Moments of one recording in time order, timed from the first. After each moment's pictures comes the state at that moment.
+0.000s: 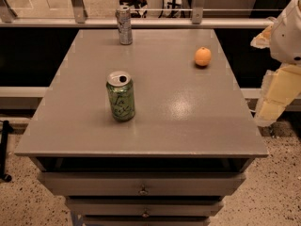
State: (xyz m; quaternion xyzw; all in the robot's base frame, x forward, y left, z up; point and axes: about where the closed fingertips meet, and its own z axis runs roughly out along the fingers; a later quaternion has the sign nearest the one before) arm 0.438 -0.217 0.976 -0.60 0.78 -0.03 0.16
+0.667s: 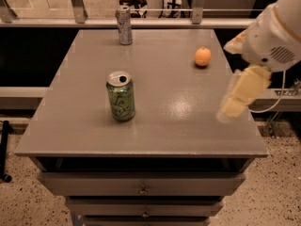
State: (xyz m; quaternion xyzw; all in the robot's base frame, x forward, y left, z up) arm 0.453 -0.158 0.965 -0.59 0.78 0.06 0.22
